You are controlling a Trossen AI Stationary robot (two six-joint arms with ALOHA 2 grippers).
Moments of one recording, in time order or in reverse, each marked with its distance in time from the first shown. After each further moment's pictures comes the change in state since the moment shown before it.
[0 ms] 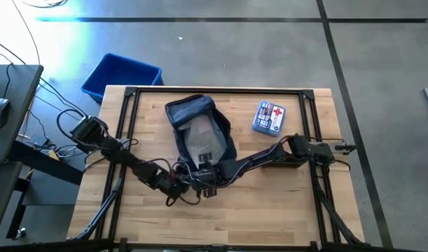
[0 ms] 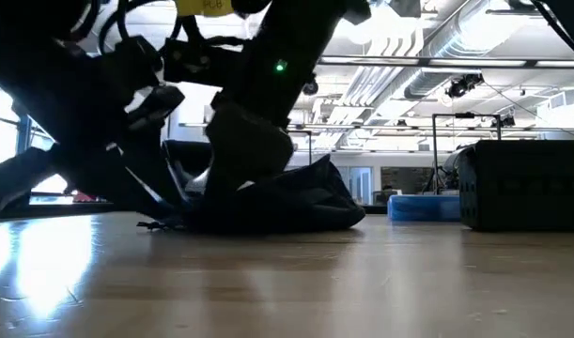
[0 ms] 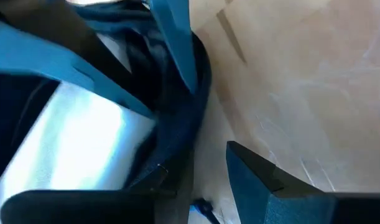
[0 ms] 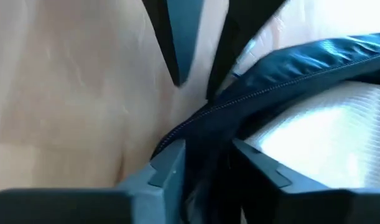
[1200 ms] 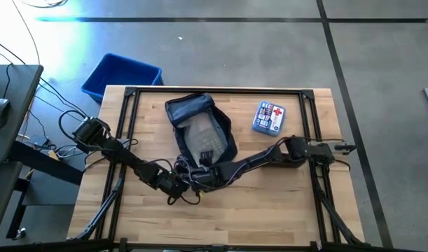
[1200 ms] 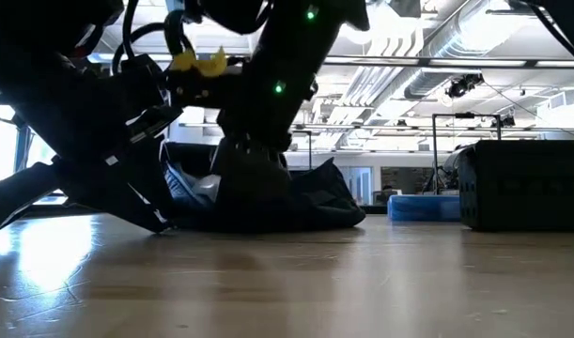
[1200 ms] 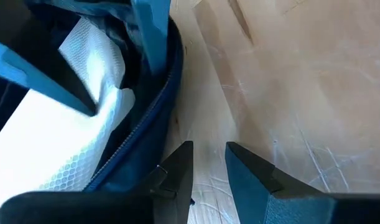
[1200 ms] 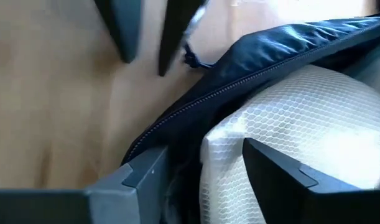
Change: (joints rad) left arm 0.002 0.020 0.000 -0.020 0.001 -0.058; right arm -0.005 0.058 0.014 0.005 0.212 0.001
